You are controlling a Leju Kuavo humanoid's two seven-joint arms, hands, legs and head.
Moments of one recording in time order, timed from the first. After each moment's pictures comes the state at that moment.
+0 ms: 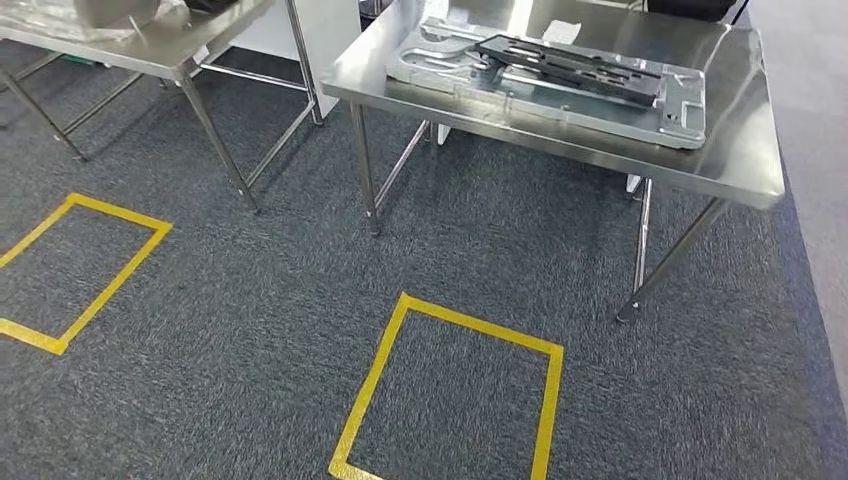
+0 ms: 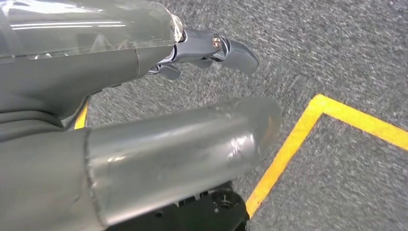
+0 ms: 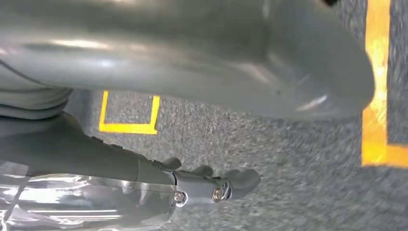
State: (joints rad) left arm -0.05 -0.11 1.42 -0.23 -1.12 -0.09 -0.35; right arm -0.01 0.22 -1.16 -0.26 0.86 -0.19 -0.10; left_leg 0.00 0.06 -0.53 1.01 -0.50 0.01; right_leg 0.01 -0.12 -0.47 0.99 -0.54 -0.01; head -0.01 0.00
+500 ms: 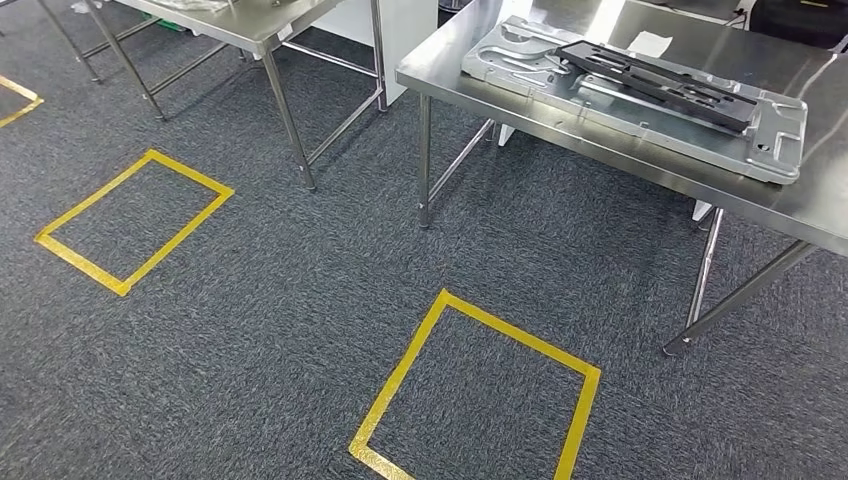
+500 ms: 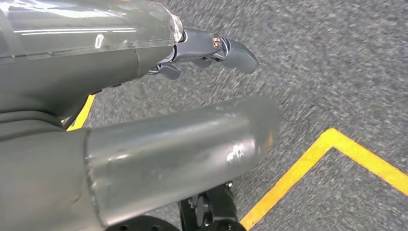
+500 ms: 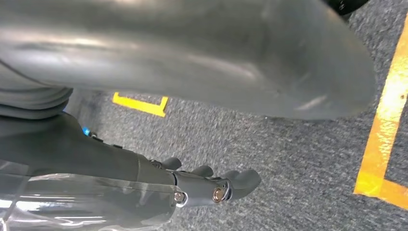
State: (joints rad) left arm -0.06 -0.11 1.42 -0.23 -1.13 -0.09 -0.36; right arm -0.01 0.21 -1.14 -0.25 0.88 -0.15 -0.07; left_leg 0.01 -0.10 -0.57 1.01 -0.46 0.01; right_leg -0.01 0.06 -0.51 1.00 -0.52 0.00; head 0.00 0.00
